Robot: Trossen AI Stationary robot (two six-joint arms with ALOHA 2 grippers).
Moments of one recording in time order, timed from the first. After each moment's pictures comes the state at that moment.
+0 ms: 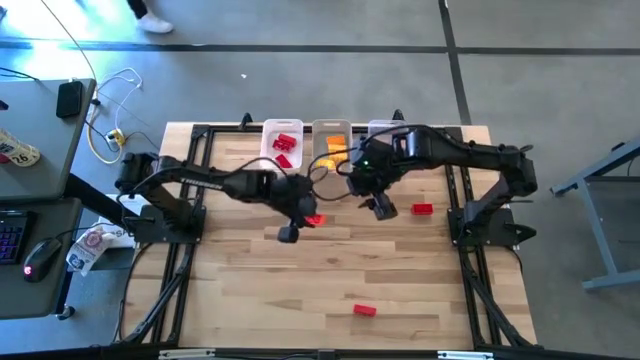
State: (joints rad) left arm 0.16 1.58 1.04 -0.32 0.16 0.24; right arm -0.08 1.60 1.70 -1.18 -0.18 -0.43
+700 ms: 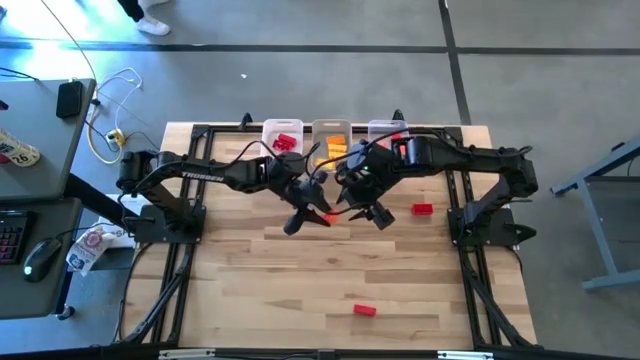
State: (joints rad) left arm 0.25 1.58 1.04 0.06 0.55 0.13; right arm -0.03 1.61 1.70 -1.00 -0.32 -0.60
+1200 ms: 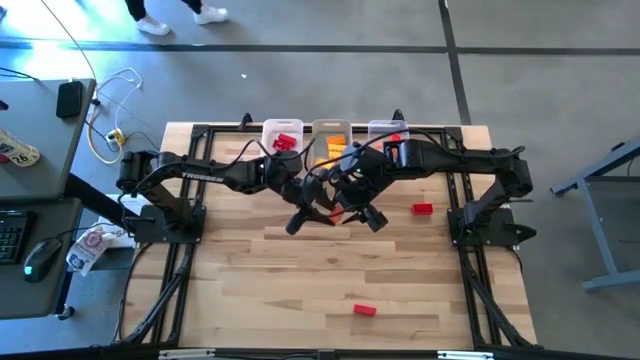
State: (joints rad) left arm 0.24 1.58 1.04 0.20 0.58 0.09; right arm -0.03 1.65 1.70 -0.94 -0.35 -0.61
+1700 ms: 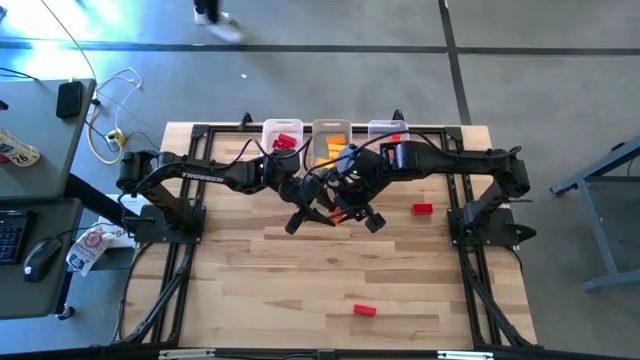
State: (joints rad) left arm 0.24 1.58 1.04 0.27 0.62 0.08; right arm -0.03 1.67 1.70 -0.93 -0.37 -0.62
